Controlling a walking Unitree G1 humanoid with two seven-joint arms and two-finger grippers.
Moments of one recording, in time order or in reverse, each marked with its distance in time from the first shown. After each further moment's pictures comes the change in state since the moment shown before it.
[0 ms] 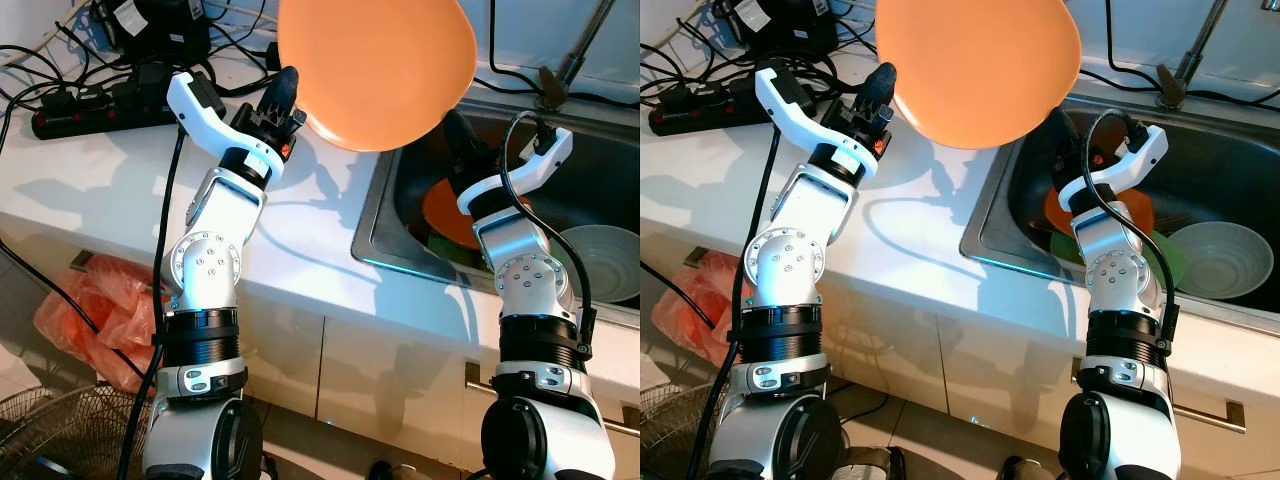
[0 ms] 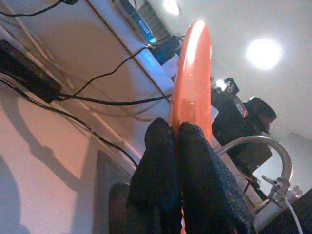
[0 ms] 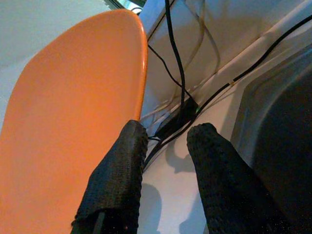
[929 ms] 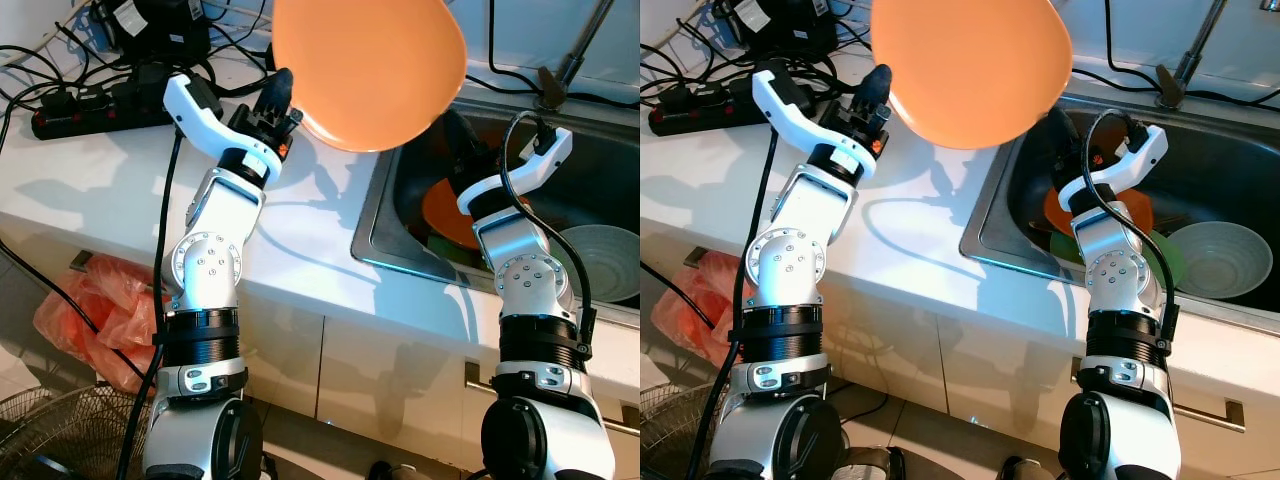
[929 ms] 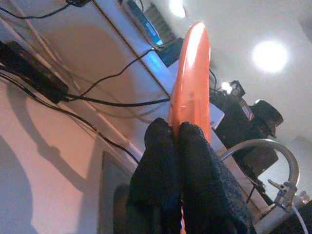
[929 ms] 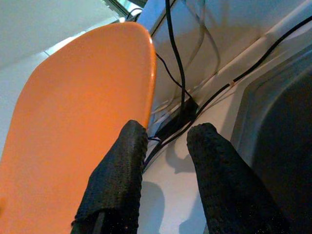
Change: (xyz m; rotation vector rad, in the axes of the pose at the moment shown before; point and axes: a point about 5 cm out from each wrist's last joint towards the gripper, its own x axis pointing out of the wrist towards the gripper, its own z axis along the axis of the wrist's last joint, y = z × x) left arm 0.001 0.001 -0.002 0.002 -0.001 0.020; right arm 0.000 0.000 0.000 0.000 0.000 0.001
